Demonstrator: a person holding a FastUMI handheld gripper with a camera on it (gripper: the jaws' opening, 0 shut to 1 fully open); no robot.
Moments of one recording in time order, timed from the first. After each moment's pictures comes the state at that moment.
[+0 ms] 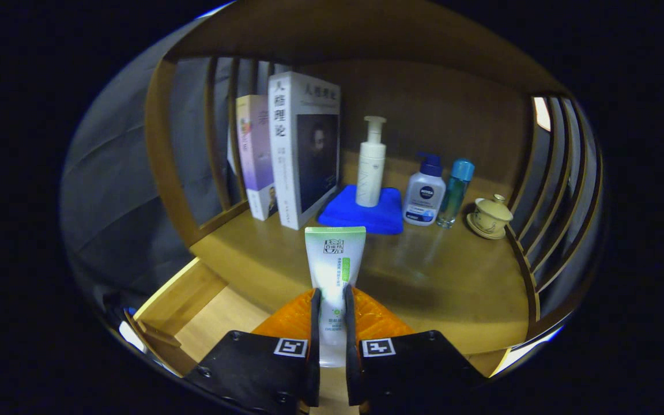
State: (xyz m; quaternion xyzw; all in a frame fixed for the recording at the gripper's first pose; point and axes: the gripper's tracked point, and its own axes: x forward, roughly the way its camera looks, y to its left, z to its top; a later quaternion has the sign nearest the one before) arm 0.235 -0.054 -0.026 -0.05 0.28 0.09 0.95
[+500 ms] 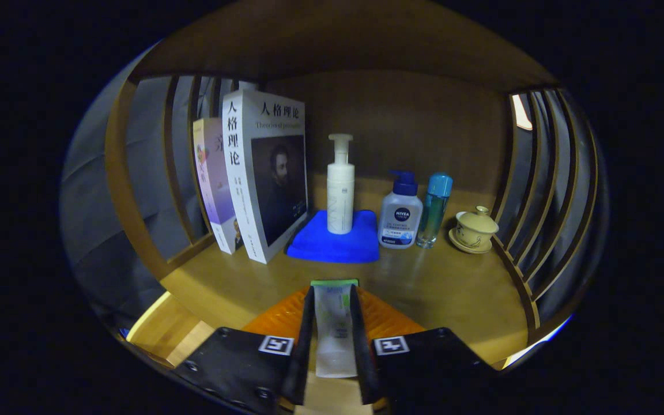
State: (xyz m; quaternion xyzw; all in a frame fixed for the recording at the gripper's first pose) arm 0.259 -0.062 -0.002 -0.02 0.22 0.05 0.97
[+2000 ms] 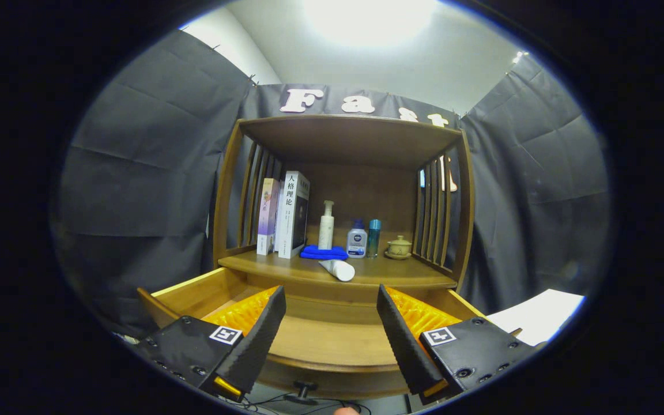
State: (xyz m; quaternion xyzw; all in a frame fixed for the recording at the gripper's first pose) arm -0.020 -0.027 -0.021 -0.07 0.00 -0.05 1.00
